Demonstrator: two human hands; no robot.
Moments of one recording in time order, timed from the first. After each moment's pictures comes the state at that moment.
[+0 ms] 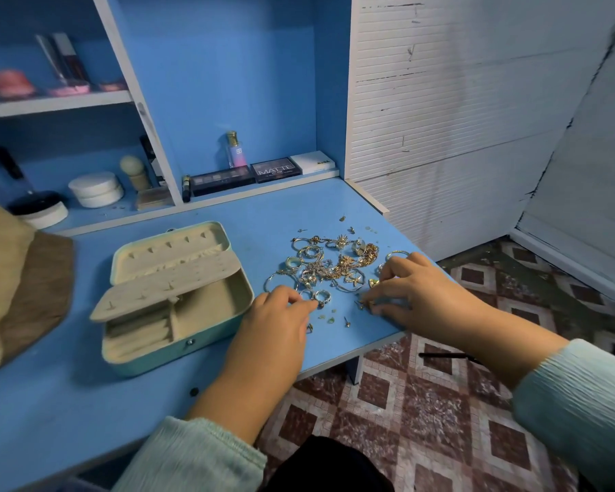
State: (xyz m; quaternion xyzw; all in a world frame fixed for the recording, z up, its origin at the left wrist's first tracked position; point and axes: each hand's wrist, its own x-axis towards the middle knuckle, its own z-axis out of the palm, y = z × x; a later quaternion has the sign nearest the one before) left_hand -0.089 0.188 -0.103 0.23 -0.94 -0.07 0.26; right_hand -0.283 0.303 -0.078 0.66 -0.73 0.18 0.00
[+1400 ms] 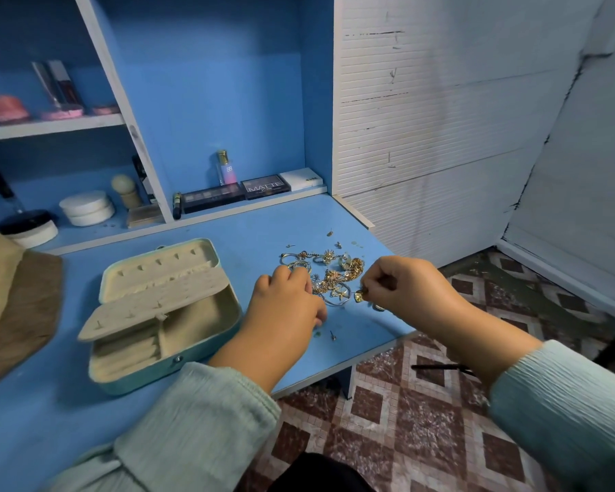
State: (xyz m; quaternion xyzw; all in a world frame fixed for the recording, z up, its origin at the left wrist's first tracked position) left_hand -0.129 0.187 -0.060 0.23 -0.97 0.05 0.07; right_hand -0.272 0.302 -0.048 0.49 -0.79 0.36 -0.10
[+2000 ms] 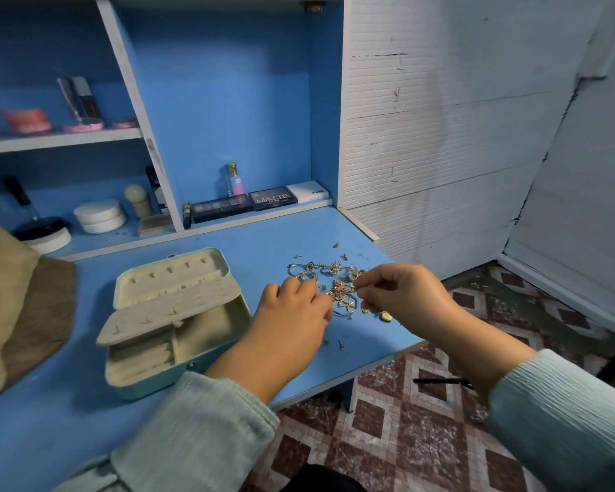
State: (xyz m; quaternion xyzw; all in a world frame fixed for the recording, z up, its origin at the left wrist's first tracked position) left_hand -0.117 0.186 -0.061 0.20 -0.97 0.13 0.11; right_hand -0.257 0.293 -0.035 0.42 -0.76 0.45 -0.20
